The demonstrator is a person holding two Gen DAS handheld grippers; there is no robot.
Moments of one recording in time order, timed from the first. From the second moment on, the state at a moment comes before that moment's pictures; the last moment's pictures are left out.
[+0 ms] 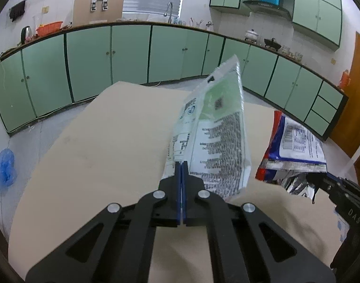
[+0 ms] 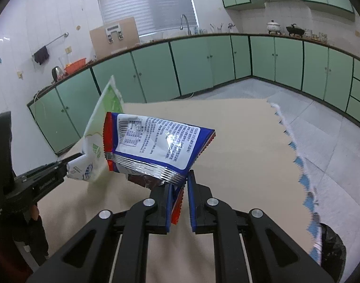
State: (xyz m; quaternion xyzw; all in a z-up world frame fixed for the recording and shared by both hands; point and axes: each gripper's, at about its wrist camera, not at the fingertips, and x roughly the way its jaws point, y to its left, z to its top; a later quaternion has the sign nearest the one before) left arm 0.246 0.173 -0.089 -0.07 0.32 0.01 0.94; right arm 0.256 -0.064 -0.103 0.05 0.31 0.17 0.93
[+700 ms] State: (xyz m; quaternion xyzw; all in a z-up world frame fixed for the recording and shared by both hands) left arm 0.194 0.078 -0.055 -0.03 0.29 -0.07 0.95; right arm 0.179 -0.133 -0.048 0.06 0.27 0.11 0.95
